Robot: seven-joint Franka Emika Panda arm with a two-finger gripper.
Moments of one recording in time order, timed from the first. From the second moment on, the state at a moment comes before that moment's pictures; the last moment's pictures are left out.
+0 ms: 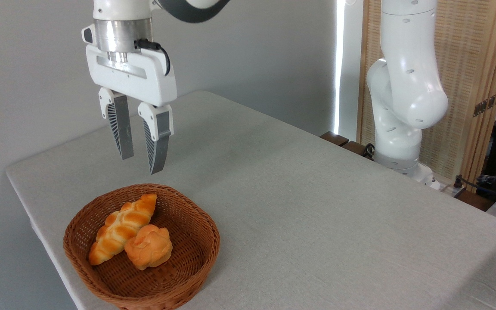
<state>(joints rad) -0.50 0.06 0.26 -1.66 0.04 1.90 0.35</state>
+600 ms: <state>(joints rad) -0.50 0.06 0.25 -1.65 0.04 1.68 0.46</state>
